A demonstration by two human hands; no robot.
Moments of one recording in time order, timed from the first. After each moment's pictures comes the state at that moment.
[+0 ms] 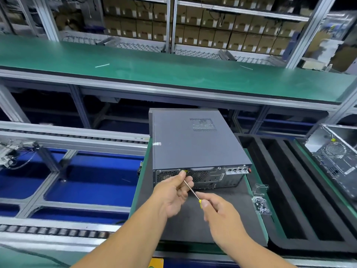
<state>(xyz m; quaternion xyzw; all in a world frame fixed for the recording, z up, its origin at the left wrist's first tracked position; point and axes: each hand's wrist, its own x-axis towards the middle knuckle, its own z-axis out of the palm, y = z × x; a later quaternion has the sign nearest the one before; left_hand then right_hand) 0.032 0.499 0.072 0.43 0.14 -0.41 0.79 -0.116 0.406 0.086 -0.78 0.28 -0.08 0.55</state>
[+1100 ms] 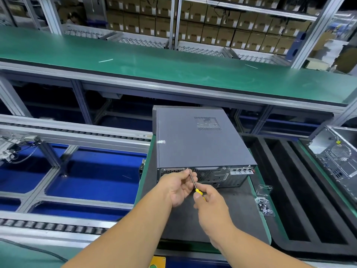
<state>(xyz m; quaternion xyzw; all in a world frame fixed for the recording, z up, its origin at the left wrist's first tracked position) 0.058 0.488 0.069 0.44 0.15 -0.46 0.76 -0.074 0.432 0.081 -0.71 0.38 -0.11 0.59</state>
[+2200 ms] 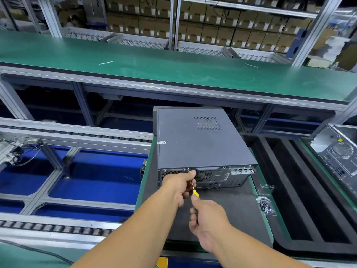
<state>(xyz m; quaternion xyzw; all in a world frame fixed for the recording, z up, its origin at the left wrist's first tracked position) 0.053 0.478 0.062 0.61 0.12 -0.38 0.68 -0.066 0.447 0.079 -0.43 0.50 -0.04 0.75</state>
